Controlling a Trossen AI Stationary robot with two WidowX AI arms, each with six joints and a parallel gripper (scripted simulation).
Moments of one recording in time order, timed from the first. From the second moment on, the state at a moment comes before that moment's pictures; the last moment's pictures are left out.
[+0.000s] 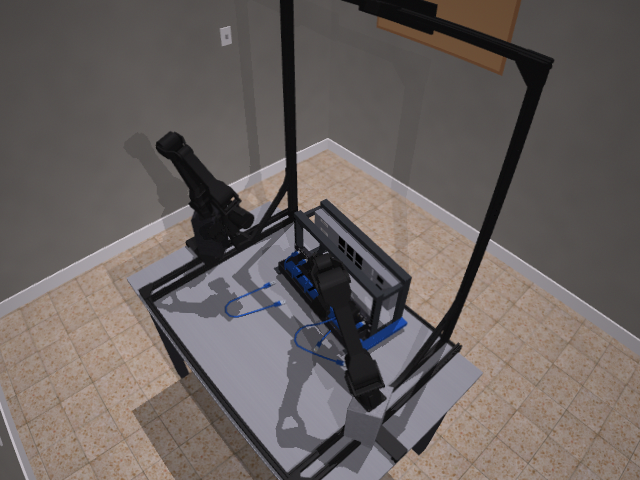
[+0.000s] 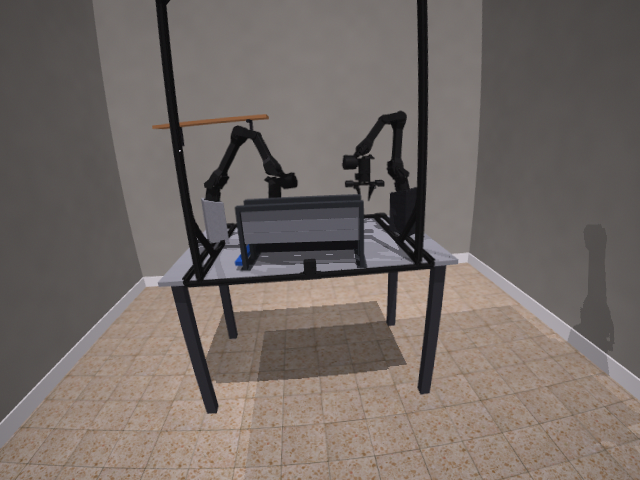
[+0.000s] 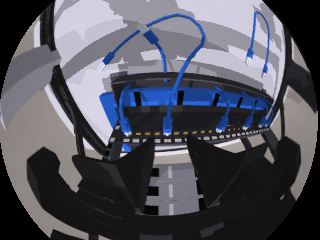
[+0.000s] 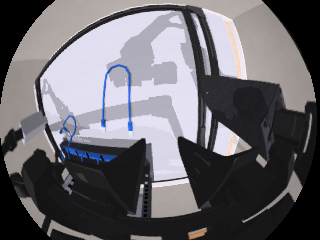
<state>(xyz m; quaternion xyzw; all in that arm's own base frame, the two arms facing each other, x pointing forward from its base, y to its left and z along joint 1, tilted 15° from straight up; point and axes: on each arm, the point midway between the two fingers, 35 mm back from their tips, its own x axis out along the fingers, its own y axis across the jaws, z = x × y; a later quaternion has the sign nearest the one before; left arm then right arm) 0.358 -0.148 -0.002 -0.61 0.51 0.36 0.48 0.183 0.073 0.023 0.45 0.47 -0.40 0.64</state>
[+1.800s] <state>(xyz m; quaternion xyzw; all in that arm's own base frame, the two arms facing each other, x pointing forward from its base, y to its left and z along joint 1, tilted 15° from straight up) 0.273 -0.064 0.021 -0.57 0.47 0.42 0.53 0.183 0.073 0.023 0.45 0.47 -0.40 0.64</state>
